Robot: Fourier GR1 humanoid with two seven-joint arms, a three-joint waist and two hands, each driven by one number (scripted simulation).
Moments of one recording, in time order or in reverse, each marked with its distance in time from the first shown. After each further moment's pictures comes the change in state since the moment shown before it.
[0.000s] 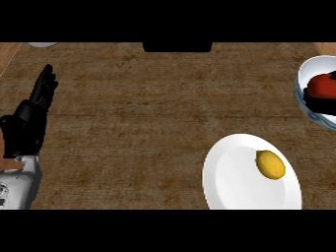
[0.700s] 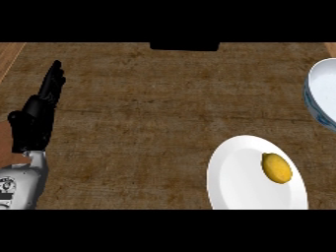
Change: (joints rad) left arm -0.037 -0.022 -0.015 0.014 -0.011 -0.010 0.002; right arm -0.241 -0.247 -0.165 0.782 0.070 -0.239 -0.344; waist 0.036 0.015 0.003
